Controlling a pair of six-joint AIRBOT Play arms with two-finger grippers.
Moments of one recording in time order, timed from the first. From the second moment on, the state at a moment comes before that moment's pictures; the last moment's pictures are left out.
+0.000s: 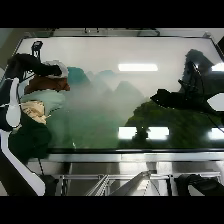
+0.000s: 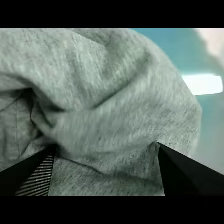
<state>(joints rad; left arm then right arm) 0.13 -2.11 1.99 -1.85 0.93 1.97 0.14 -0.97 0.80 -0.86 0.79 1.51</state>
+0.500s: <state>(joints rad) 0.00 -2.04 2.05 -1.59 0.92 1.97 0.14 -0.97 0.80 -0.86 0.79 1.50</state>
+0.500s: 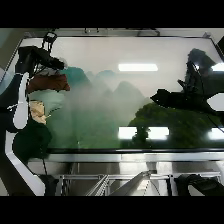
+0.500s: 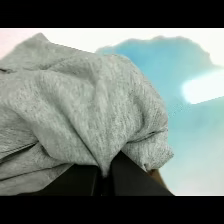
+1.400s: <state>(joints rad) -0.56 -1.82 1.71 -2.27 1.51 2.13 0.02 -0.97 0.80 -1.01 1.02 1.46</state>
